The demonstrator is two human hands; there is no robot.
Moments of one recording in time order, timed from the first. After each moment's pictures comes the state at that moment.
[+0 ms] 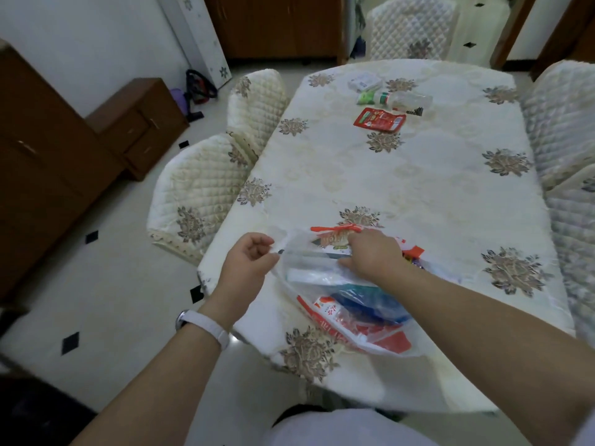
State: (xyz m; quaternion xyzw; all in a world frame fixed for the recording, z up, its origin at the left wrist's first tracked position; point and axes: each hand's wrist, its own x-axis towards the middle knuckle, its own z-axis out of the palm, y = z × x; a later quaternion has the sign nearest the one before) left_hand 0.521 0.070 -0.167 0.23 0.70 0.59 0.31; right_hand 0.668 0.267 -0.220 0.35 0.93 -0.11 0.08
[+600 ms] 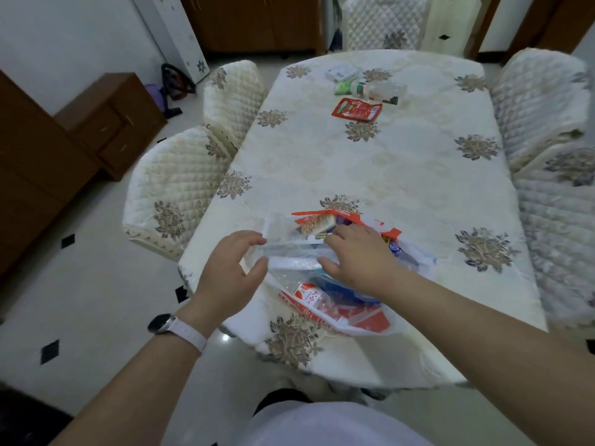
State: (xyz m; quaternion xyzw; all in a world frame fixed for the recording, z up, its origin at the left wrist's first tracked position) left_hand 0.542 0.050 -0.168 0.51 0.78 0.34 0.06; right_hand 0.718 0.230 -0.203 0.24 0.97 -0.08 -0.03
